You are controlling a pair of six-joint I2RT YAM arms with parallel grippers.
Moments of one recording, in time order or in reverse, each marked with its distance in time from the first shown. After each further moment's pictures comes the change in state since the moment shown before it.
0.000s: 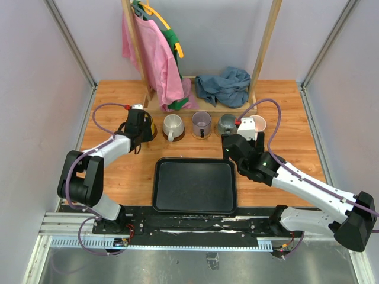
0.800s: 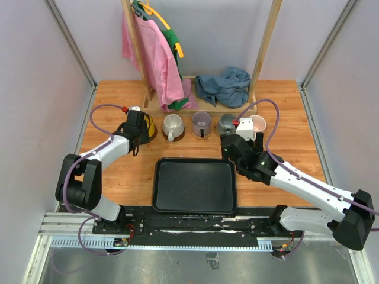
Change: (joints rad) left arm 0.000 -0.042 0.000 -0.114 -0.089 -0.020; right arm 0.000 0.019 0.000 0.000 -0.008 0.002
